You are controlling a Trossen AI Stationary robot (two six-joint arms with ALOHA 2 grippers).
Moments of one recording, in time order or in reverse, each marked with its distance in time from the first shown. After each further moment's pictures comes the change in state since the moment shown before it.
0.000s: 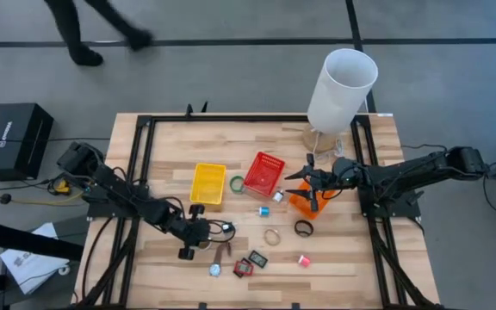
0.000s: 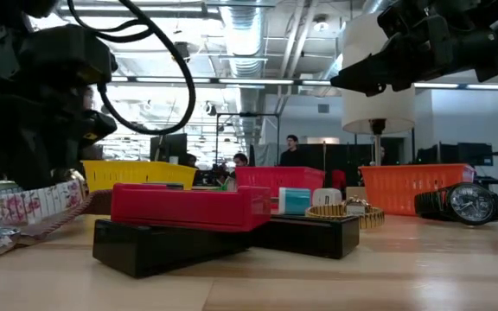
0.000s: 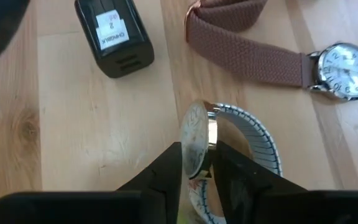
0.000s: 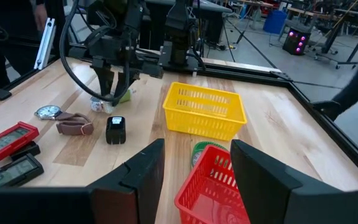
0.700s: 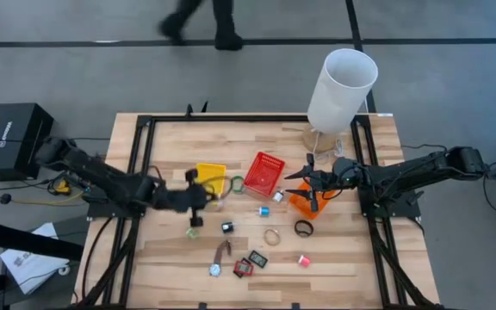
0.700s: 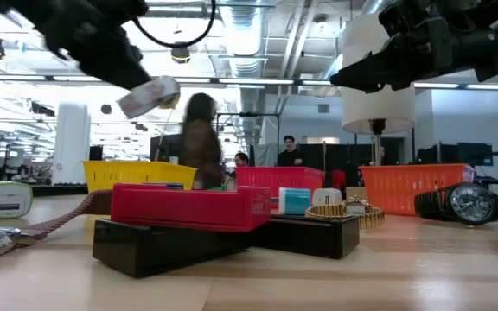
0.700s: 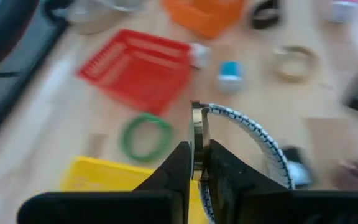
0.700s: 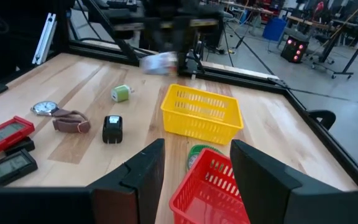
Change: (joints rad) left arm 0.228 -0.348 0.000 0.007 -0.347 0.212; right arm 0.000 0.000 0.000 0.009 0.000 -0.050
